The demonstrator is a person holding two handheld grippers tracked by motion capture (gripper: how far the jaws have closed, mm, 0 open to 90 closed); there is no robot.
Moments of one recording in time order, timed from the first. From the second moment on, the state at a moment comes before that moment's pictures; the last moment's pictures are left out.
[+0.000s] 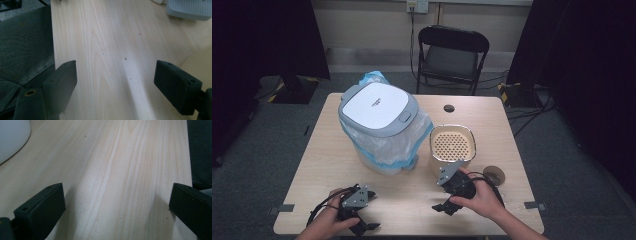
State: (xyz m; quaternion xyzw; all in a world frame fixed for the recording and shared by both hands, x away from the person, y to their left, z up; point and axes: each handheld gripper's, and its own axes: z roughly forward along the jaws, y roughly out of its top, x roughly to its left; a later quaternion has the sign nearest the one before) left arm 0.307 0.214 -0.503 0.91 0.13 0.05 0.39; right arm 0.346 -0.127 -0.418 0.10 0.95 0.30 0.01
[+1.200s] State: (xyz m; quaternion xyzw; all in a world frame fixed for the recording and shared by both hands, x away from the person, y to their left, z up) left arm 0.307 0.214 -0.503 0.91 0.13 0.05 0.39; right arm 0.369 -0.119 -0.328 0.09 0.95 0.31 0.03
